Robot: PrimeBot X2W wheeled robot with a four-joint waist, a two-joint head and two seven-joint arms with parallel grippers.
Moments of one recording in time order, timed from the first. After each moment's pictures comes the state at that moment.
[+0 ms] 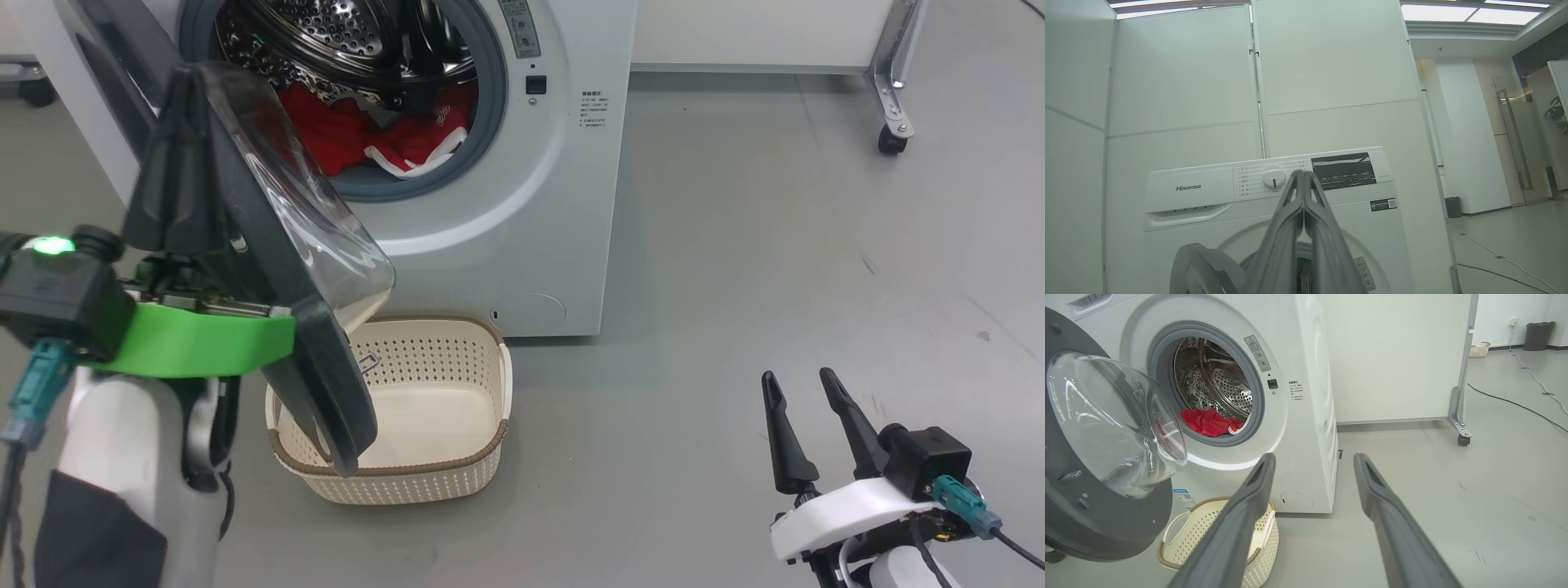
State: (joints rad) left arm -0.41 0.11 -0.11 -0.10 -0.25 -0.07 -0.18; right arm -0.01 -0.18 0.32 0.17 0.51 0.03 -0.25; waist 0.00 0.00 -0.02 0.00
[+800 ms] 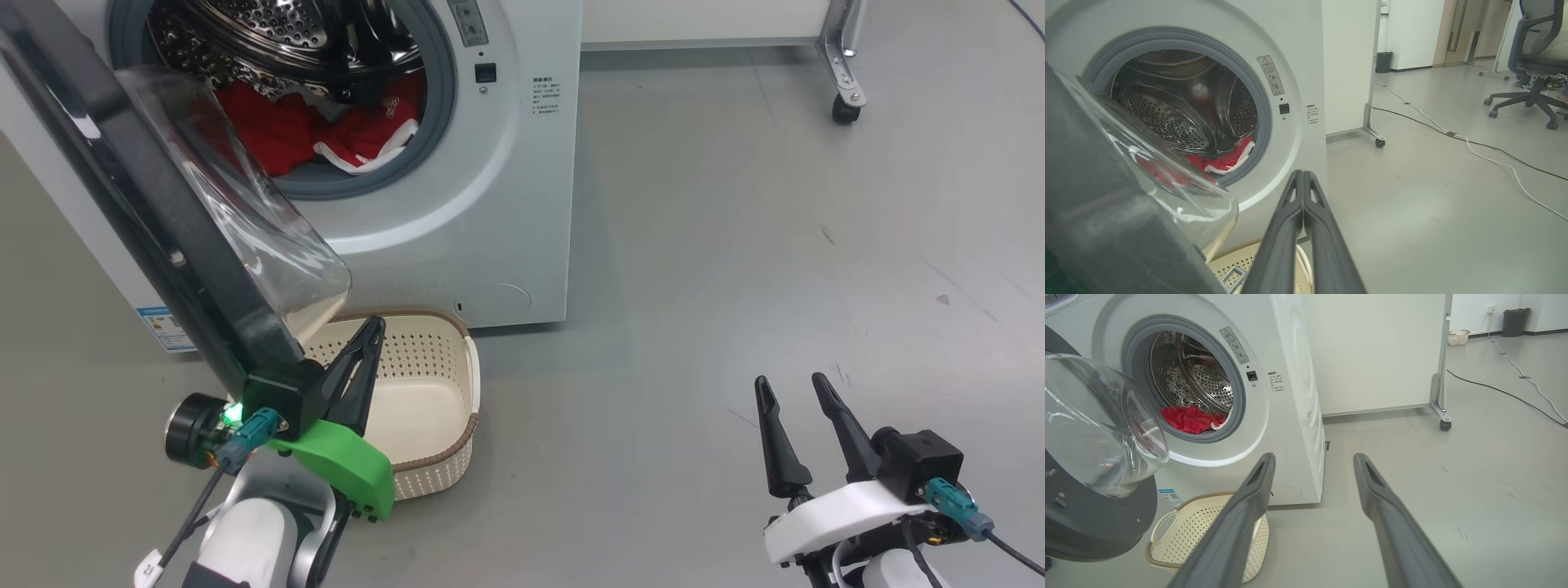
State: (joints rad) left arm -0.21 0.06 -0.30 0.14 -0.26 -0.06 0.00; right arm -0.01 -0.15 0.31 0.19 0.50 0.06 -0.25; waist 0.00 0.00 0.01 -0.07
